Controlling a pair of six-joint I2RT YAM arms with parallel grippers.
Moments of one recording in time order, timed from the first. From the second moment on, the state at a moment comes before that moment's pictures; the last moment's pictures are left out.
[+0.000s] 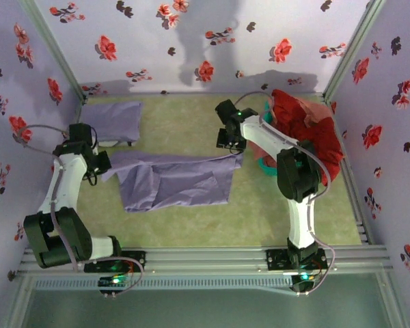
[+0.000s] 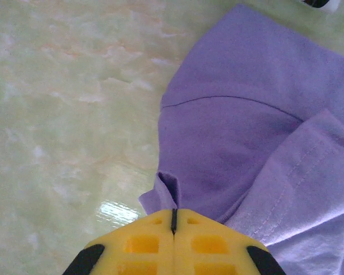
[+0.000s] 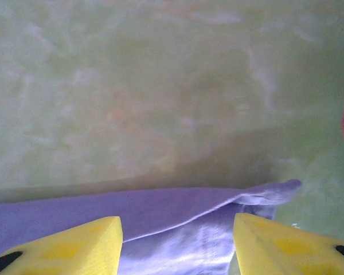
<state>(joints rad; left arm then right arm) 0.15 1.32 1.06 -0.92 -0.04 -0.23 0.52 2.06 1.71 -0.92 0.05 0.65</state>
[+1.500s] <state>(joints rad) 0.18 1.32 1.13 -0.96 0.05 -0.22 0.45 2.04 1.64 -0.86 0.01 0.63</state>
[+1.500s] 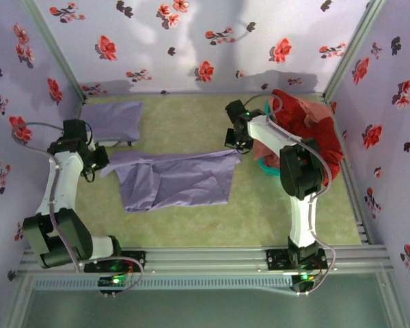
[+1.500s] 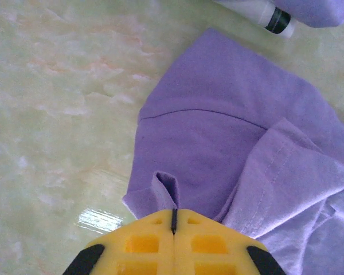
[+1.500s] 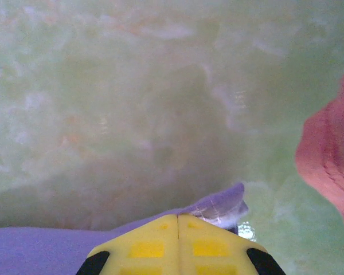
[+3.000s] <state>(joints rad) 0.17 1.40 2.50 -0.99 0.39 -0.61 0.65 1.20 2.11 -0.87 0.31 0.45</state>
